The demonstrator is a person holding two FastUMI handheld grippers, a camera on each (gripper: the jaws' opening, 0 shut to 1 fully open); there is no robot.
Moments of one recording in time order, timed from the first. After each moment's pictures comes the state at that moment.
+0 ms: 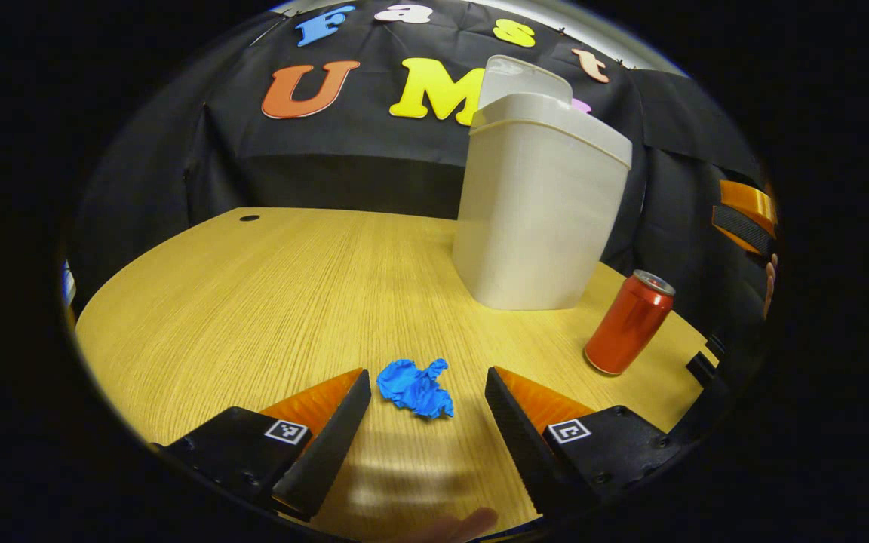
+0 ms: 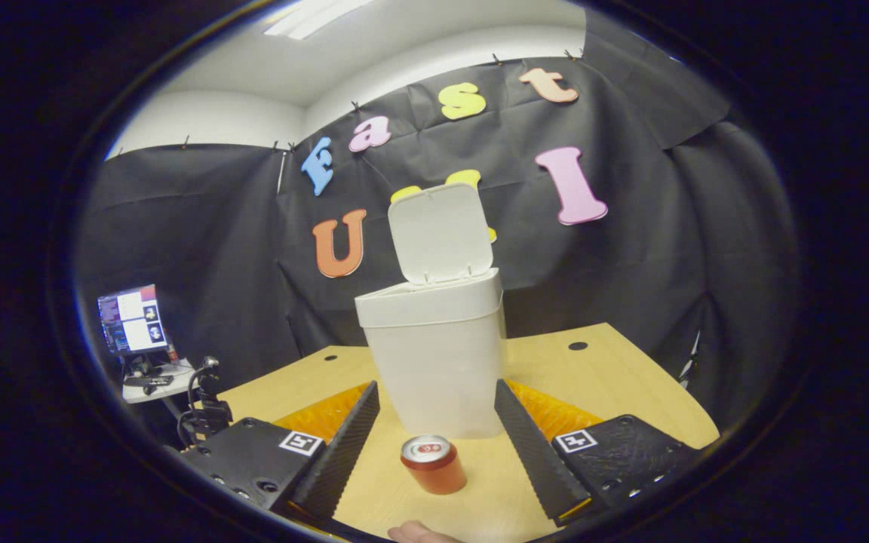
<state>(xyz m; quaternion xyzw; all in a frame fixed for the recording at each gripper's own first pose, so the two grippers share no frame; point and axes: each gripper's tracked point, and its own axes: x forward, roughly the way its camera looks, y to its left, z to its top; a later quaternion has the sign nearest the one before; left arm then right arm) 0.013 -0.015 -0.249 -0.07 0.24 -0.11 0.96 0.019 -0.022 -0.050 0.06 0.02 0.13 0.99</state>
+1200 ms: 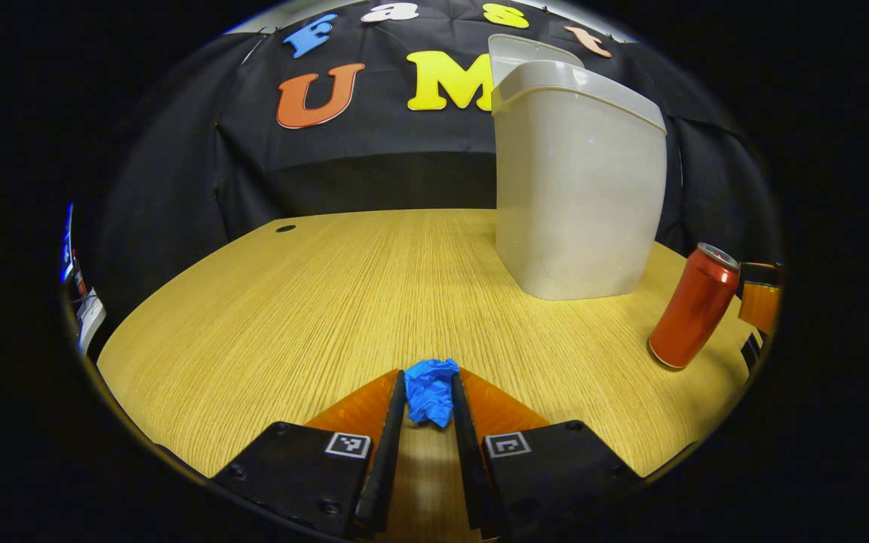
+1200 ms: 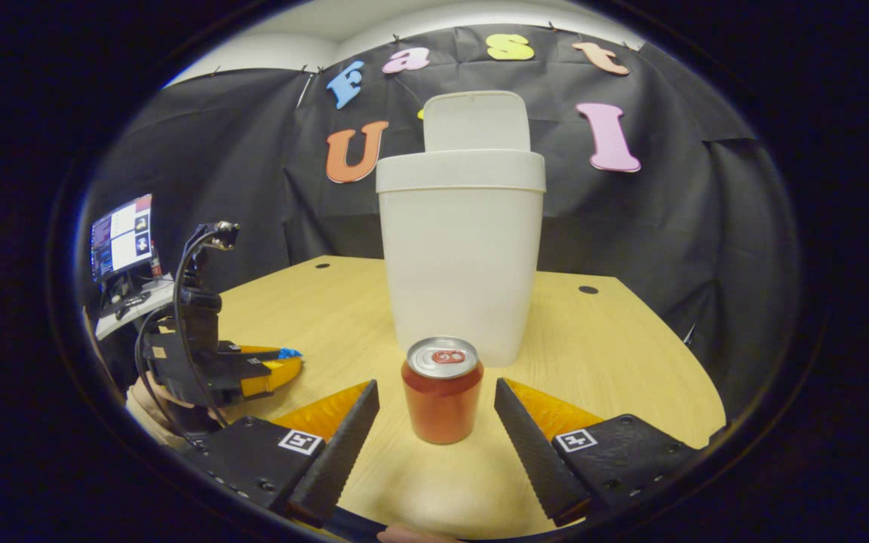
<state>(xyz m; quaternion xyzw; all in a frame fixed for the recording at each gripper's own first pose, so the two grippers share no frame) 0.035 0.002 -0.256 0.00 0.24 -0.03 0.97 0.035 0.006 -0.177 -0.03 0.14 0.12 0.98</state>
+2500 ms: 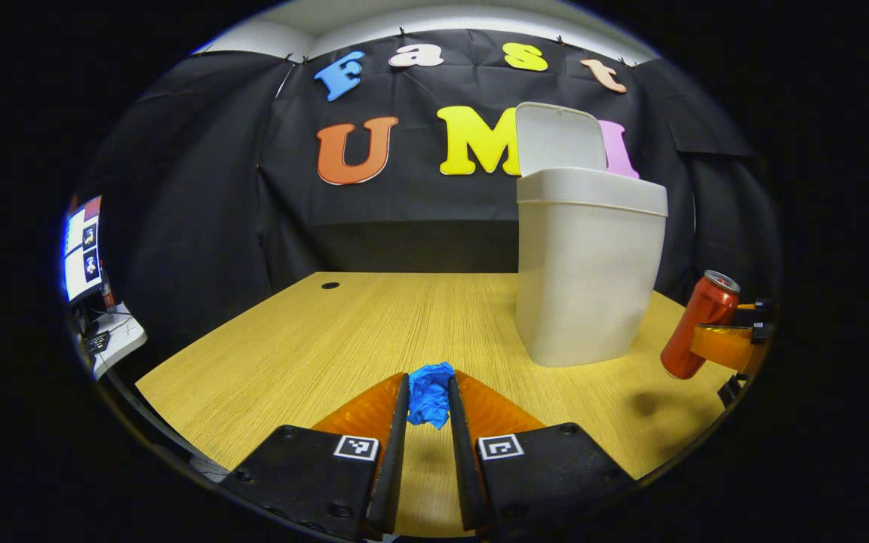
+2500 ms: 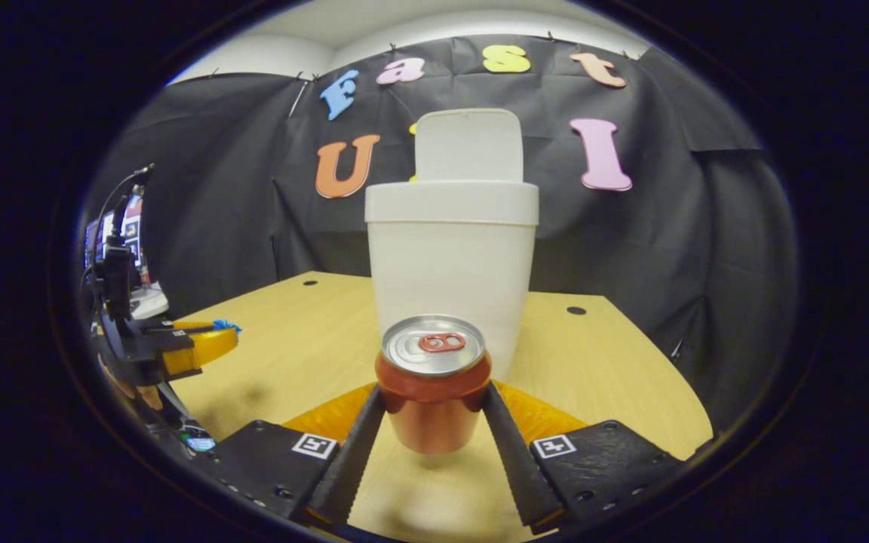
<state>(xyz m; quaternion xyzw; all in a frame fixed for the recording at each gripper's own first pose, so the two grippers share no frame) 0.005 0.029 -0.140 -0.01 0.13 0.02 0.99 0.039 0.001 -0.121 -0.03 0.10 0.10 0.99</state>
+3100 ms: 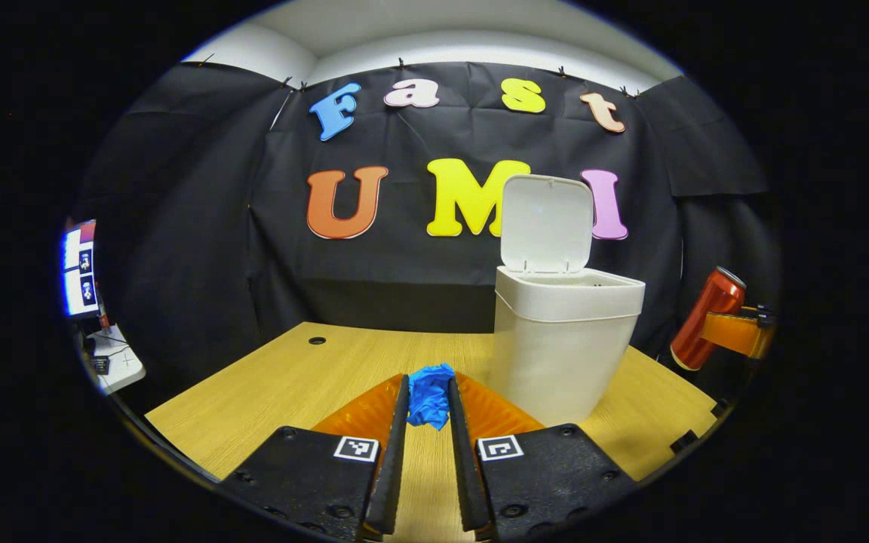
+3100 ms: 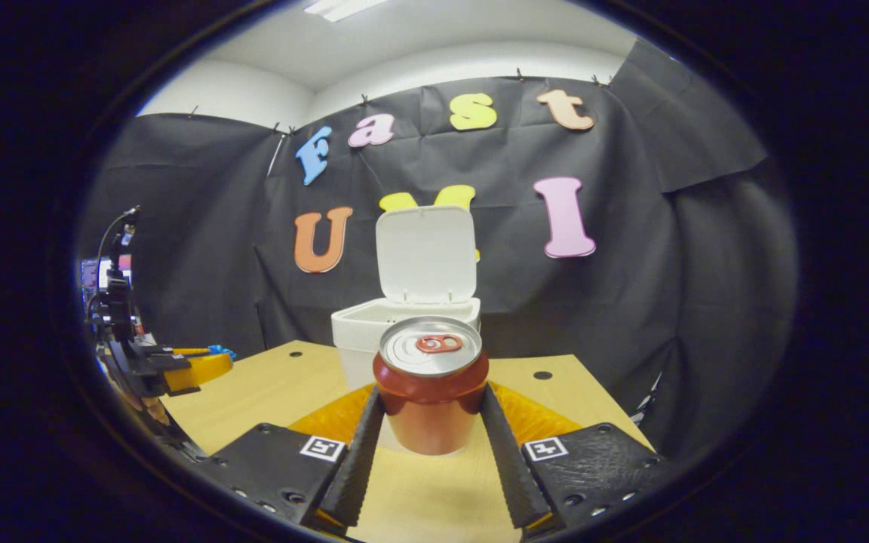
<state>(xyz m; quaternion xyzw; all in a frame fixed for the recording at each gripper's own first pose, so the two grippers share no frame) 0.027 0.011 -0.031 -0.02 0.06 0.01 1.00 0.031 -0.038 0.004 0.01 0.00 0.08 1.00</state>
